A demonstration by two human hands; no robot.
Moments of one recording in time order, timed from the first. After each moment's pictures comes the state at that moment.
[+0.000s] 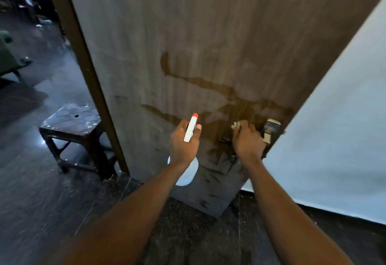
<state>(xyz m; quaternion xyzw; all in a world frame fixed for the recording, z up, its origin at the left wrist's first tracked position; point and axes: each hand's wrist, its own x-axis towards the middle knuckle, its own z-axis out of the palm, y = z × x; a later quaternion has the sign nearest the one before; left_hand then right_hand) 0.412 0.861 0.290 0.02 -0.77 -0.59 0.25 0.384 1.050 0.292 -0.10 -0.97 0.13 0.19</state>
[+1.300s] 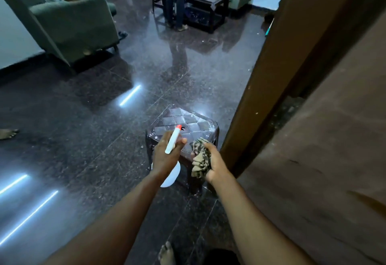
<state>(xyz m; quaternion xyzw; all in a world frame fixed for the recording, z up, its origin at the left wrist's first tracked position) 0.174 0.197 0.183 0.23 -0.79 -0.54 0.17 0.113 0.330 0.159 -0.27 -0.43 0.77 -0.39</state>
